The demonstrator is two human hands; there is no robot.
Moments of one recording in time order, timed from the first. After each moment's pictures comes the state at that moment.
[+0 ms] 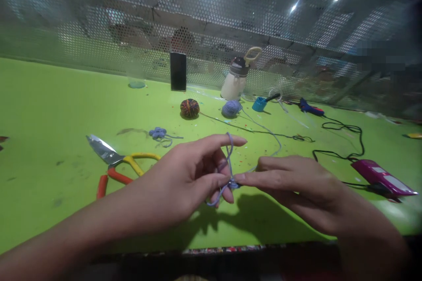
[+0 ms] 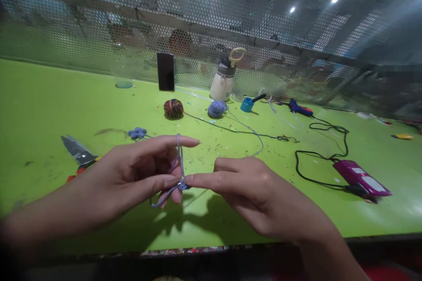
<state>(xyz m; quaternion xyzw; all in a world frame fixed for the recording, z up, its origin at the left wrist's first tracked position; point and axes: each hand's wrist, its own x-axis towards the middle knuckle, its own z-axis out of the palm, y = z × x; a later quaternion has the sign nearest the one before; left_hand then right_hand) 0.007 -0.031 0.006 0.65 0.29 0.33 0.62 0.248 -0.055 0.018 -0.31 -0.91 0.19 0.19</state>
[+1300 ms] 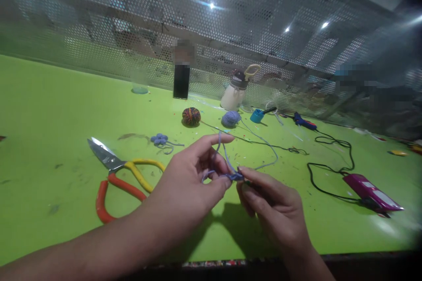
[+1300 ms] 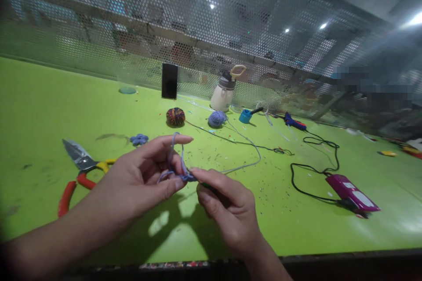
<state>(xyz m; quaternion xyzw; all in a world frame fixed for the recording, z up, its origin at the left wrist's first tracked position) 0.020 -0.033 0.002 0.53 0.33 0.46 0.63 0.208 -0.064 -0.062 -0.35 -0.68 0.34 0.54</state>
